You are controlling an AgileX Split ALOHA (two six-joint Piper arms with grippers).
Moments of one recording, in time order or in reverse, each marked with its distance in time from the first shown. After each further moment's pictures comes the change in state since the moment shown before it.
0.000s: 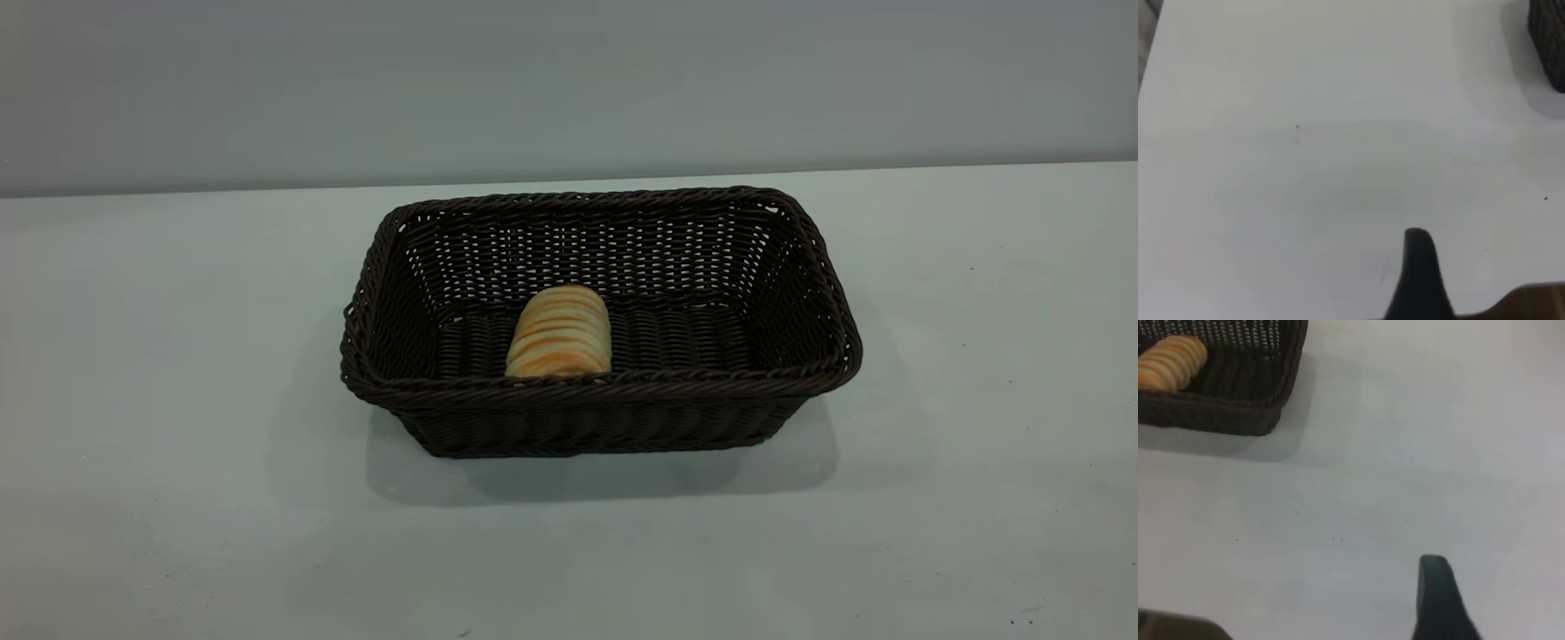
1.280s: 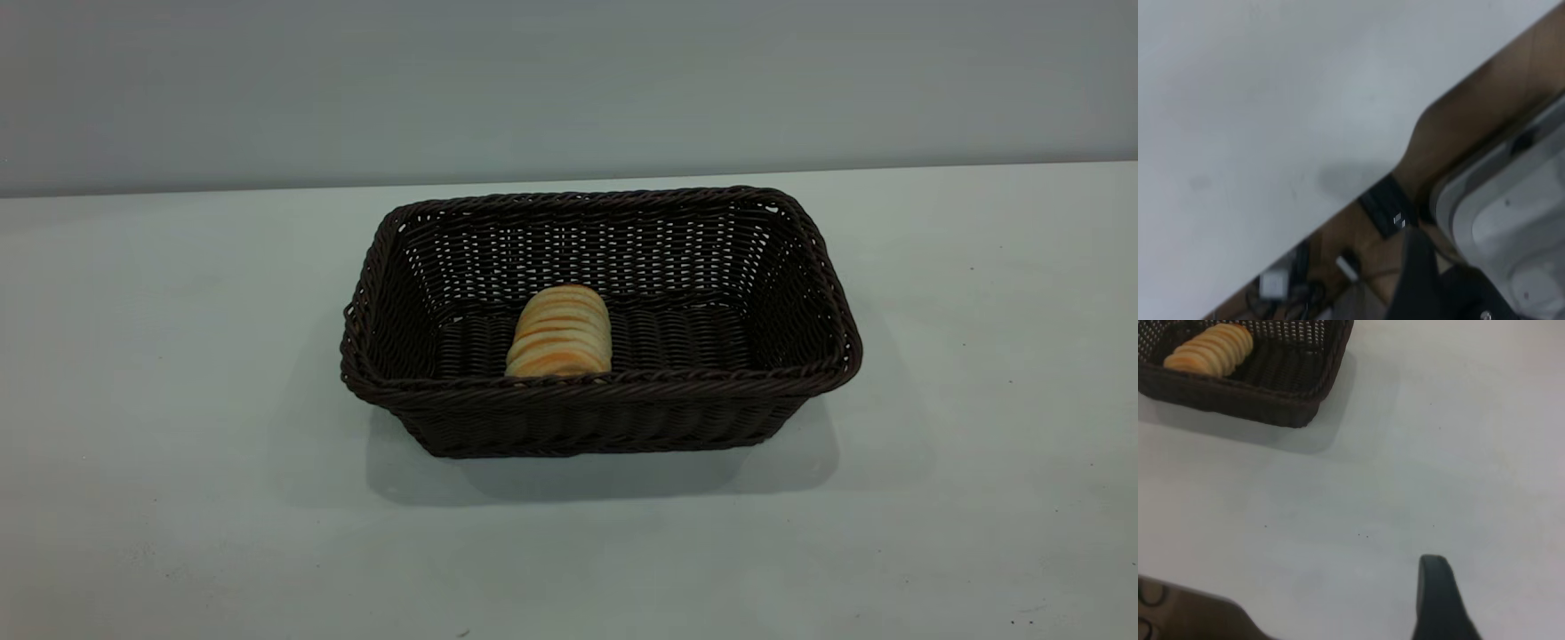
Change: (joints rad) left arm -0.567 0.559 -0.001 0.004 -0.027 0.001; right arm 0.111 0.001 0.000 0.000 0.000 0.000
